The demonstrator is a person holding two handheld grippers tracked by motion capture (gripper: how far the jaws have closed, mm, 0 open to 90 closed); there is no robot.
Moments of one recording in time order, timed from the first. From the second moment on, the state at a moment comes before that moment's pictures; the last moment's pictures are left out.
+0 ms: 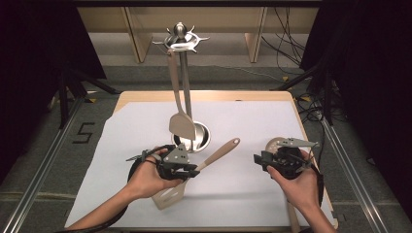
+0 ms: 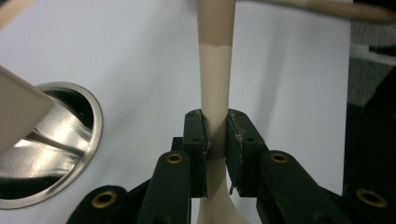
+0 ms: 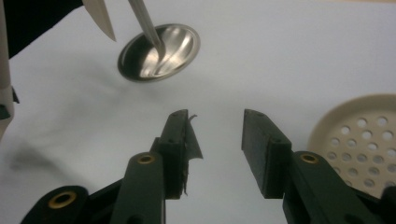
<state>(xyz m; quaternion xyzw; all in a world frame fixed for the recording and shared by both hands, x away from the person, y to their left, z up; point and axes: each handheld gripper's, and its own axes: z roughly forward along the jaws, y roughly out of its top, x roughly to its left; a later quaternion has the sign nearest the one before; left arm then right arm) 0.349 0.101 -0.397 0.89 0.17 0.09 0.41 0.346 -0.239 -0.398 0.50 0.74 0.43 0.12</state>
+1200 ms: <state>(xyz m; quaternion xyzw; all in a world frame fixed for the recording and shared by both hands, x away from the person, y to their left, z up) 0.348 0.089 -0.373 0.82 0.24 0.14 0.50 0.361 -0.152 -0.328 0.36 0.70 0.61 0.11</state>
